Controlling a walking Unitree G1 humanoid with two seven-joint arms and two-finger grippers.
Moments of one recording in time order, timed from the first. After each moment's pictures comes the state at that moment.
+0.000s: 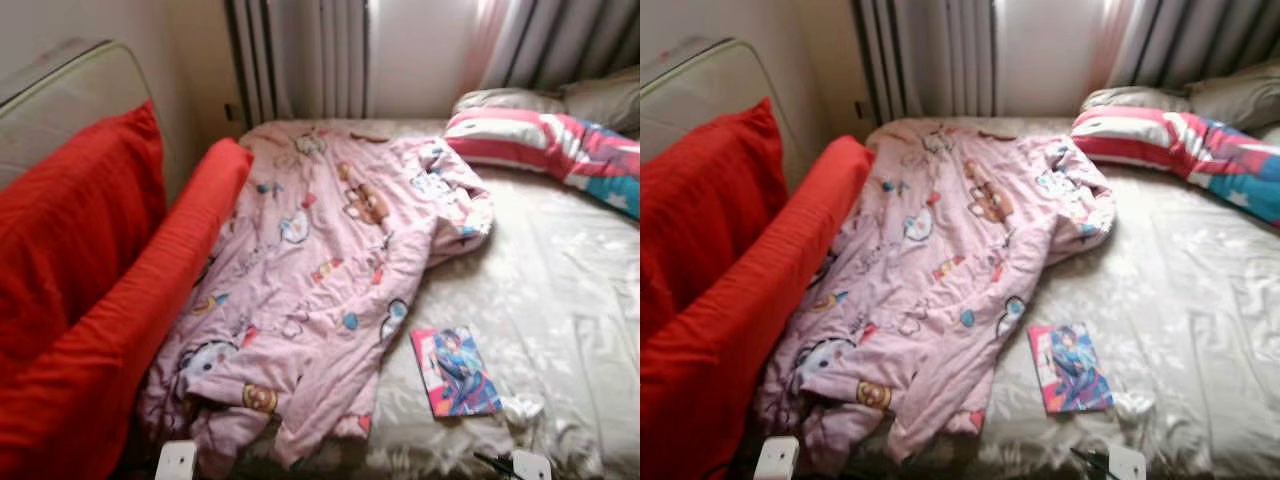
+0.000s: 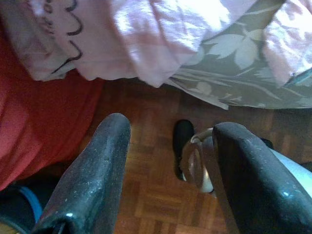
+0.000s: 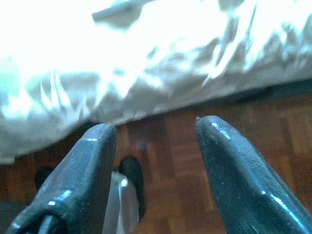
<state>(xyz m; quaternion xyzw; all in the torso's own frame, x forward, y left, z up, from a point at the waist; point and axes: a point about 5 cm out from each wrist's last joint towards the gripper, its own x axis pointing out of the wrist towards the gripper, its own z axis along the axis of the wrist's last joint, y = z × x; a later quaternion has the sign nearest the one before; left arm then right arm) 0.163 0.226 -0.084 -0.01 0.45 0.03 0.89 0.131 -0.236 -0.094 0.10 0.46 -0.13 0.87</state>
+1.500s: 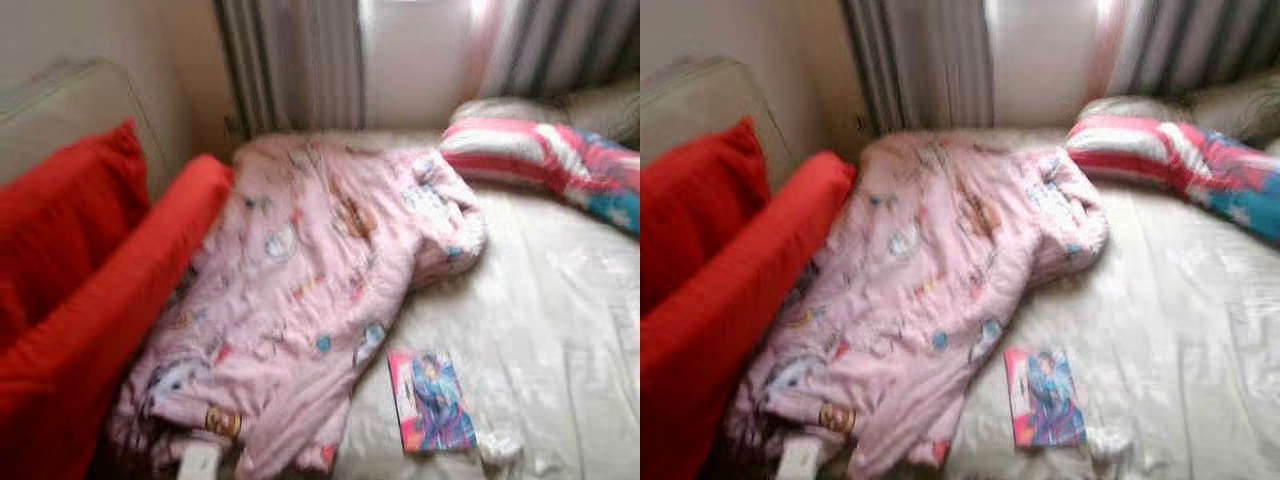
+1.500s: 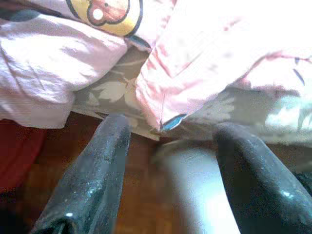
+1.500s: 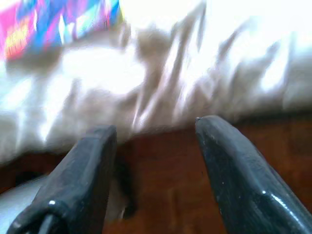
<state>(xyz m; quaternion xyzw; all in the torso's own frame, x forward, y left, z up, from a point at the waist) 0.158 0.200 -0.089 -0.02 0.43 -0.02 0.90 0.122 -0.246 -0.094 0.08 0.46 -0.13 0.87</state>
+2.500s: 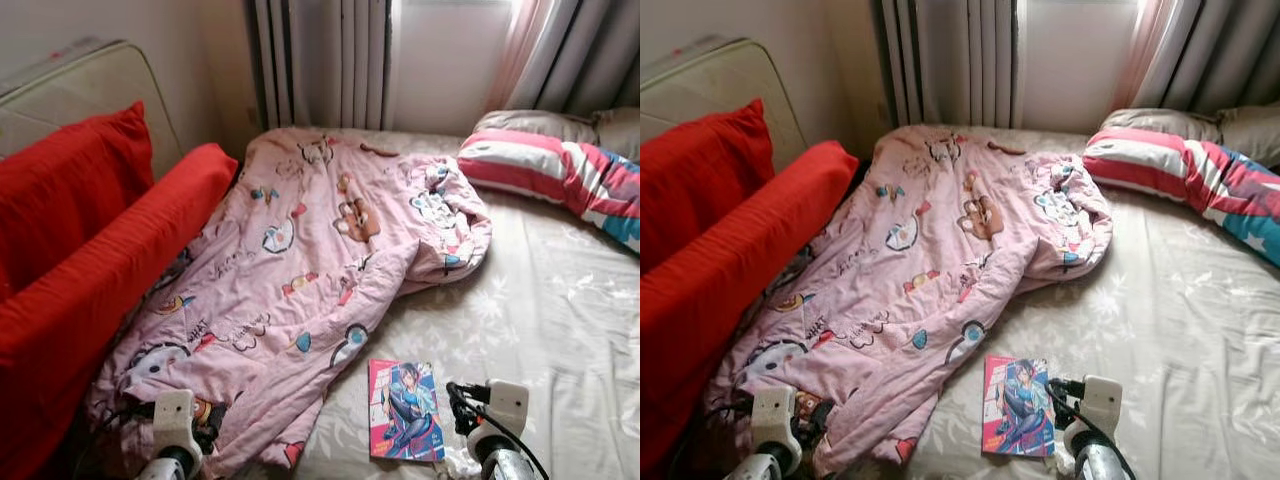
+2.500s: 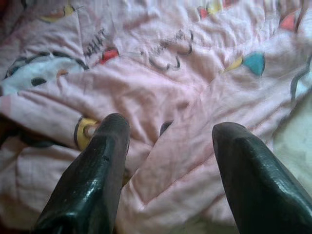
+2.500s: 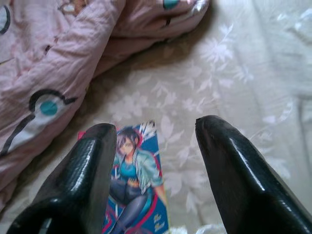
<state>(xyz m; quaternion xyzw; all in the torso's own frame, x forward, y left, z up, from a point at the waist) 0.218 0.221 -0.034 -0.03 0.20 0.02 0.98 0.222 -0.207 -0.038 0.07 0.20 -0.07 0.97</state>
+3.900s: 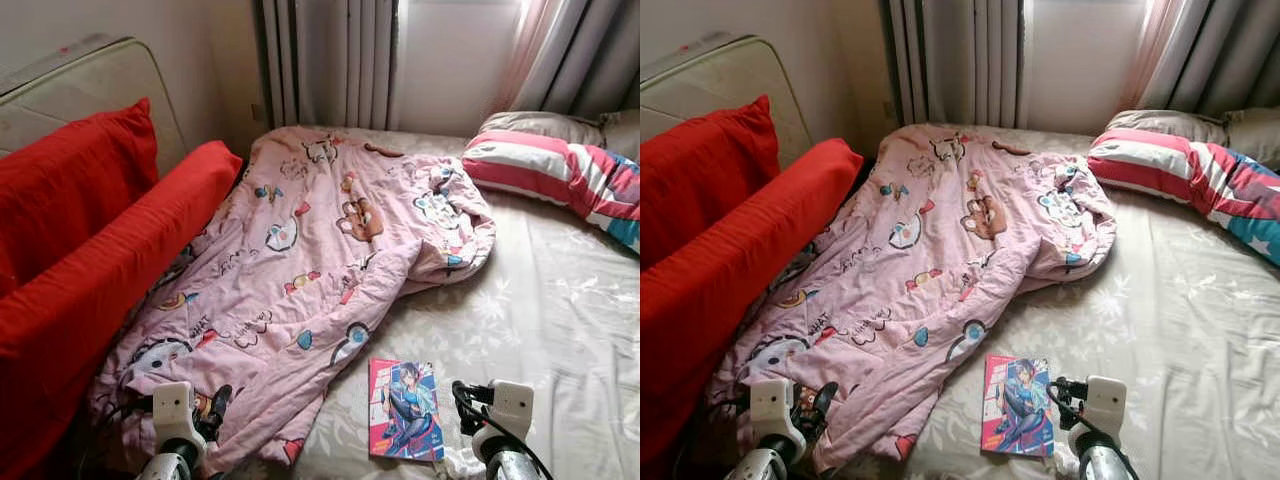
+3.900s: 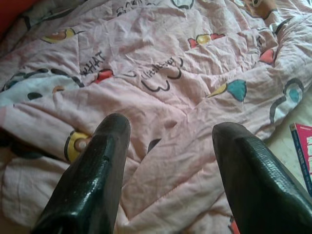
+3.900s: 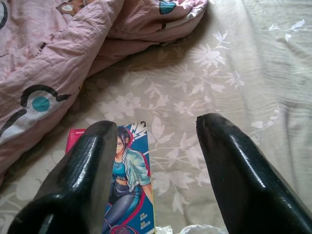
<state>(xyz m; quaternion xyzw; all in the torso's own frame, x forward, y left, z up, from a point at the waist) 0.220 0.216 -0.027 -0.05 0.17 0.01 0.98 0.220 -0.211 -0.037 0.05 0.20 -0.08 0.97</state>
